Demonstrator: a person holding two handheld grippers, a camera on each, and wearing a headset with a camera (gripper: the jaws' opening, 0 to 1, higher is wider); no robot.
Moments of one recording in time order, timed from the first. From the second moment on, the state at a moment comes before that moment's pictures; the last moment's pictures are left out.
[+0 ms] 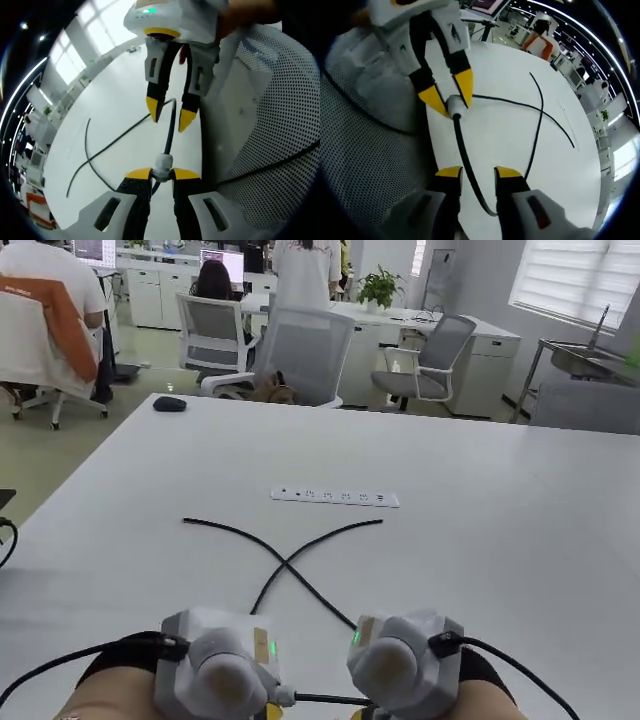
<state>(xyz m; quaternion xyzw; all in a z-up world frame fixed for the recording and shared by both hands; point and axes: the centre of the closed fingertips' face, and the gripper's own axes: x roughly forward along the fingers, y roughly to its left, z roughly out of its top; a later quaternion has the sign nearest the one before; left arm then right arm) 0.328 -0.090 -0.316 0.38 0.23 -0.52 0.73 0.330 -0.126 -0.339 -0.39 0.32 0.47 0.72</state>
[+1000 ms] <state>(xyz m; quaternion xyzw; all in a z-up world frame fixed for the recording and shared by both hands) 0.327 -0.093 -0.318 0.36 0.23 -0.50 0.75 0.338 -0.154 -0.355 -0.46 0.35 0.44 0.69</state>
